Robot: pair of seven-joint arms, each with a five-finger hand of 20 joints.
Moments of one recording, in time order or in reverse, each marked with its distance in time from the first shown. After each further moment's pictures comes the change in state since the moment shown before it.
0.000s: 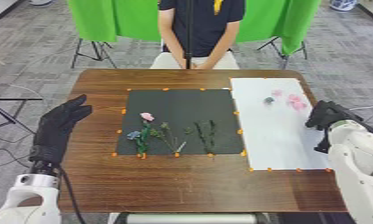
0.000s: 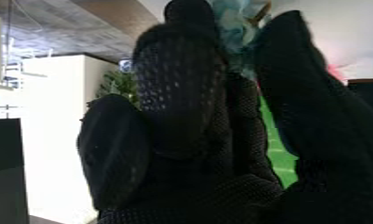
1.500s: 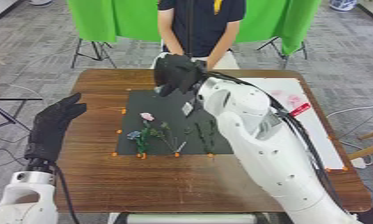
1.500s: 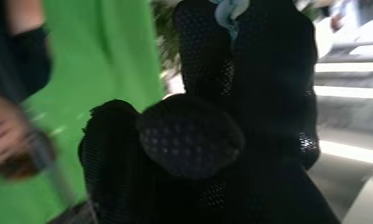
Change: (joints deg) left arm -1.3 1.7 -0.5 2.2 -0.6 0.9 0.8; right arm 26.3 -18.4 -38.4 -5.4 1.8 -1.4 -22.0
